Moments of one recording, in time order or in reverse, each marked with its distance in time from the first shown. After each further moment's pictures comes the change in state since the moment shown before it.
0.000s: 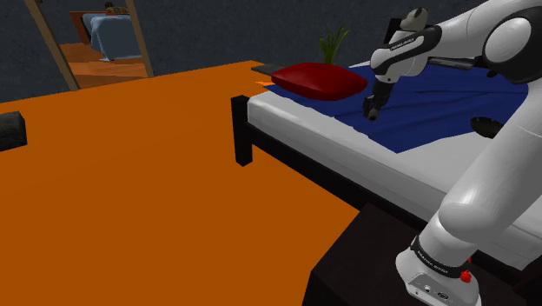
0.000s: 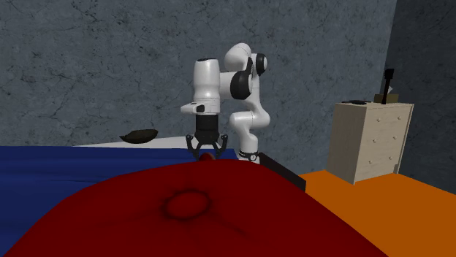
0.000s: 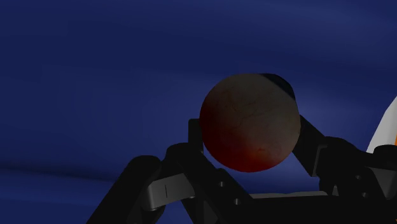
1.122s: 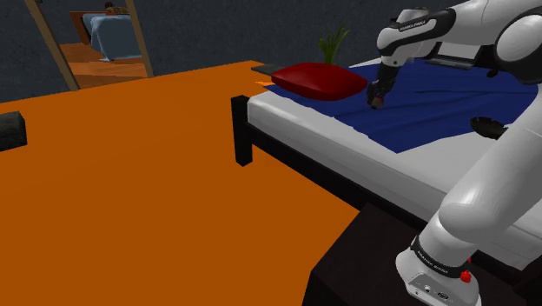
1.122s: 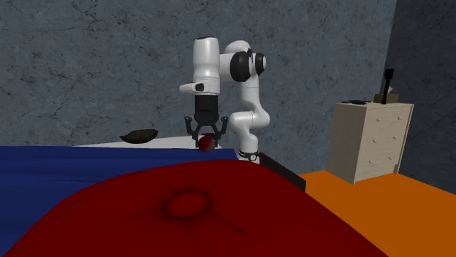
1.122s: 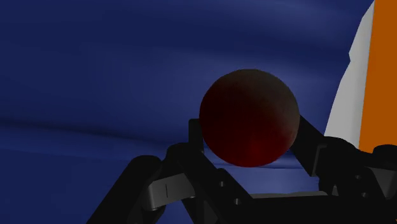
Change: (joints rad) arm 0.002 -0.047 0.009 0.119 -0.032 -0.157 0.027
